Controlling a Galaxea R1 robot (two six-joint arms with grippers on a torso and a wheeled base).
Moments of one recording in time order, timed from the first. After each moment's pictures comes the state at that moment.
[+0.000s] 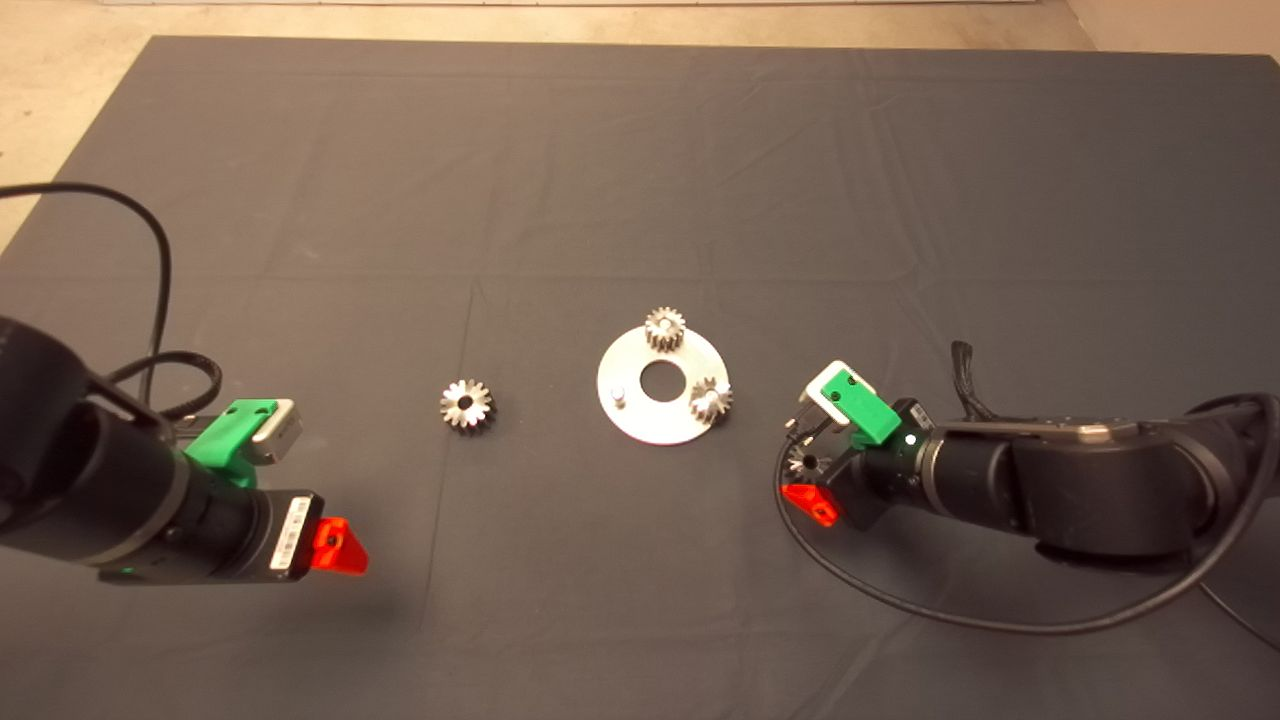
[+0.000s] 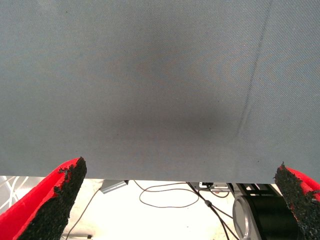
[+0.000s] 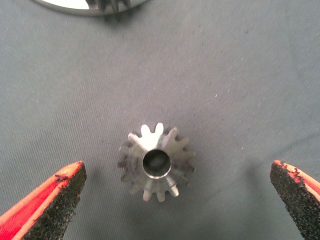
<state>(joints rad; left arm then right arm) -0.38 1.97 -0.50 0.27 1.52 -1.51 0.02 2.37 -0.61 -1.06 -1.53 1.04</state>
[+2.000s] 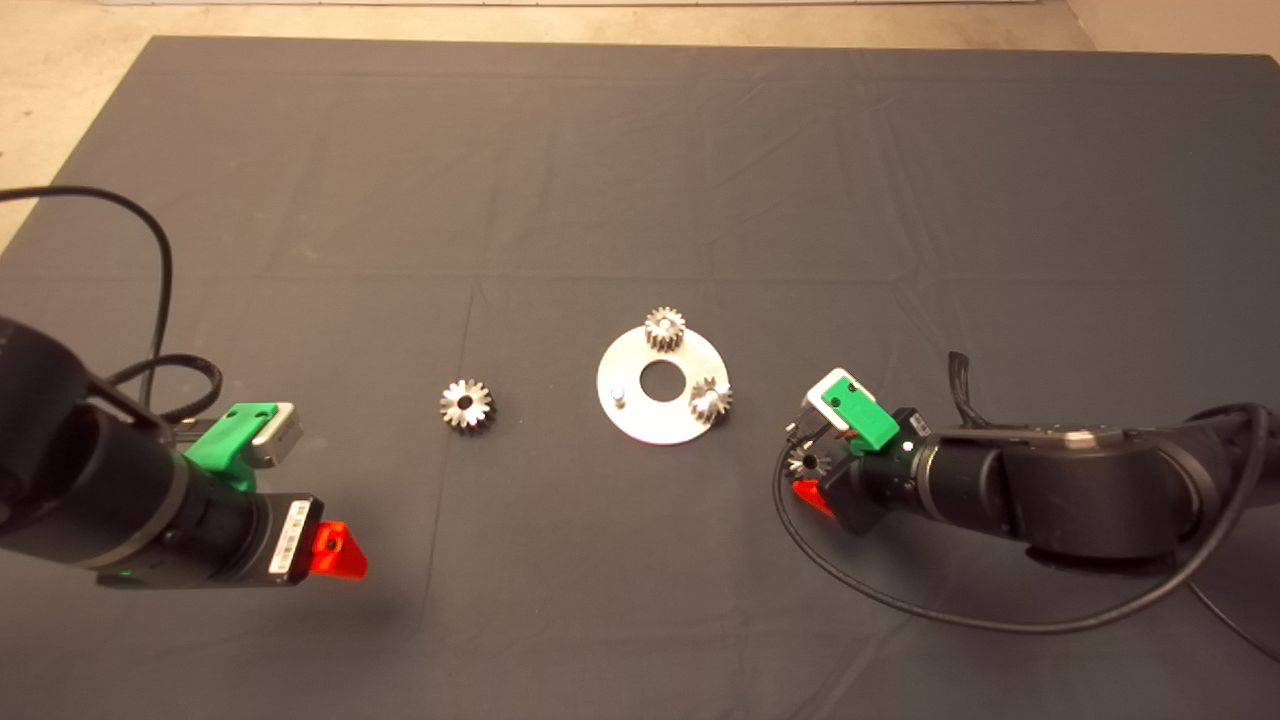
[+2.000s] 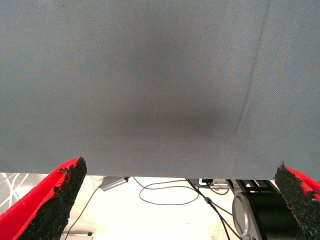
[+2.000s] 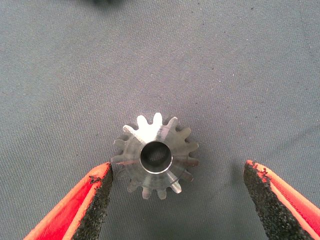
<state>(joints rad) -0.38 1.97 -0.50 0.26 1.52 -1.51 0.00 2.38 -0.63 -1.07 -1.53 1.07</state>
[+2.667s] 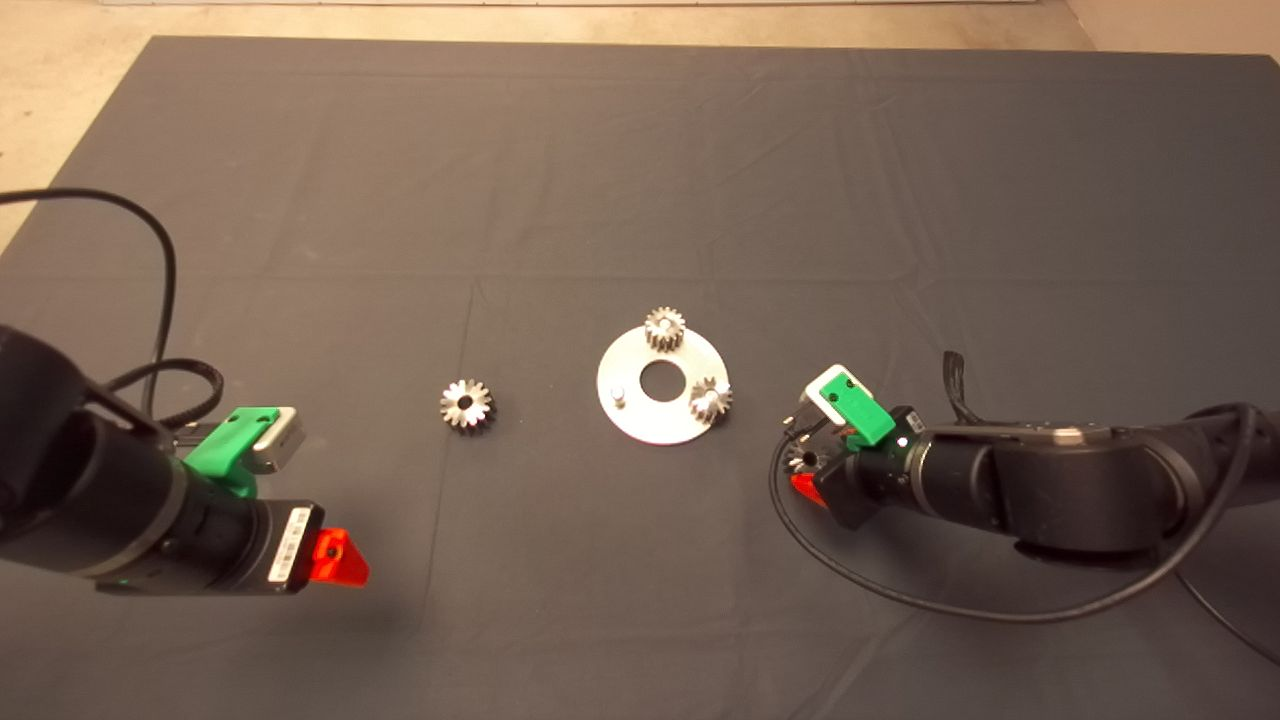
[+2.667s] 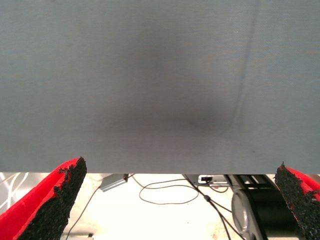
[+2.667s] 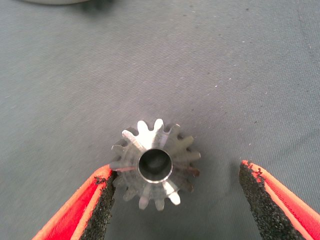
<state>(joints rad) -0.38 1.97 -0.48 0.26 1.51 -1.51 0.00 2.38 -0.66 -1.09 -1.52 1.10</state>
